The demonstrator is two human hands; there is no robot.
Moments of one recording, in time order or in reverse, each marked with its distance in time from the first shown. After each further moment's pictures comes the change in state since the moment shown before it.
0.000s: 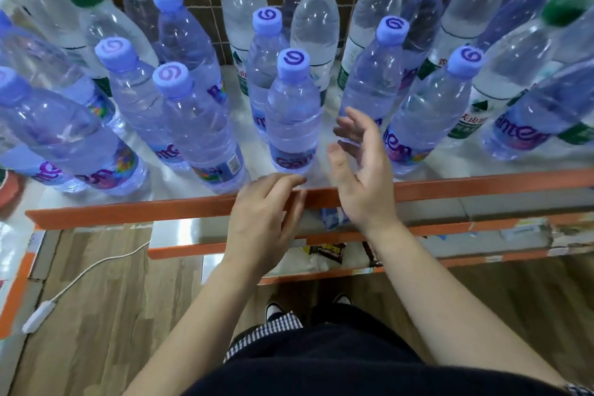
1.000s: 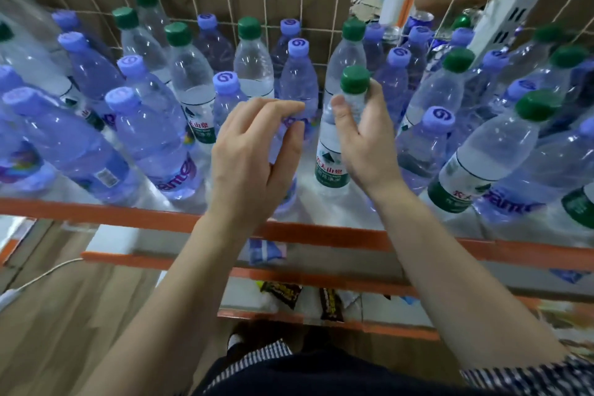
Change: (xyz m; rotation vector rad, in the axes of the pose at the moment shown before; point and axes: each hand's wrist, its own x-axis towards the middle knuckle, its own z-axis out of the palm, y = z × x) left_hand 0.138 0.208 0.060 0.021 0.497 0.106; right_hand 0.128 0.019 -0.202 -0.074 -0.081 -0.067
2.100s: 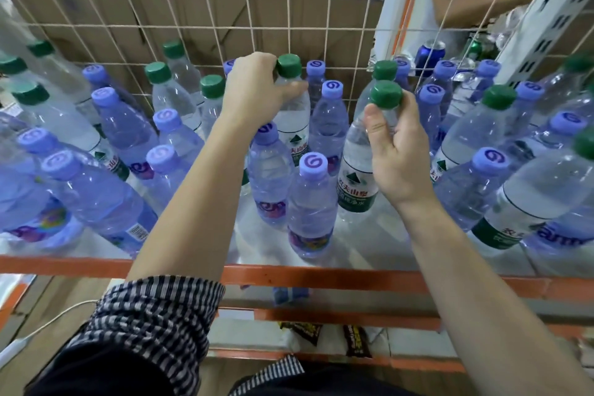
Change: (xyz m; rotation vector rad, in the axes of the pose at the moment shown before) left_hand 0.145 -0.114 0.019 0.167 -0.378 -0.346; right_hand 0.035 -0.007 0.024 0.076 0.114 -0.132
